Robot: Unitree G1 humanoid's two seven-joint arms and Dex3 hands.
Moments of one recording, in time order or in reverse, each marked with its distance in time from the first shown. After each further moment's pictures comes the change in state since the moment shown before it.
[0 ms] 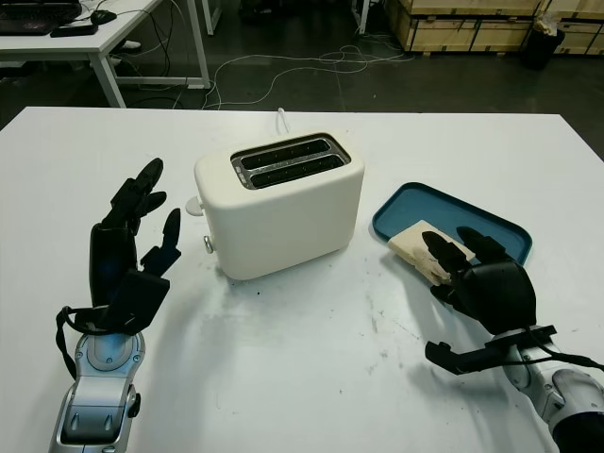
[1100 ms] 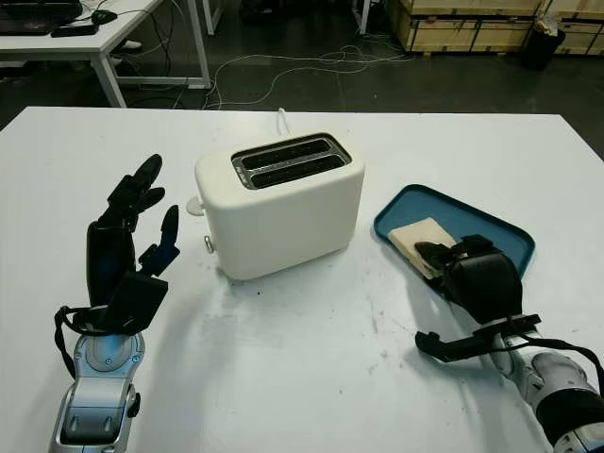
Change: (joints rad) left arm 0.000 -0.002 0.000 -0.004 -0.001 -0.028 0.009; right arm -0.106 0.014 0.140 0.109 -0.006 0.080 -0.091
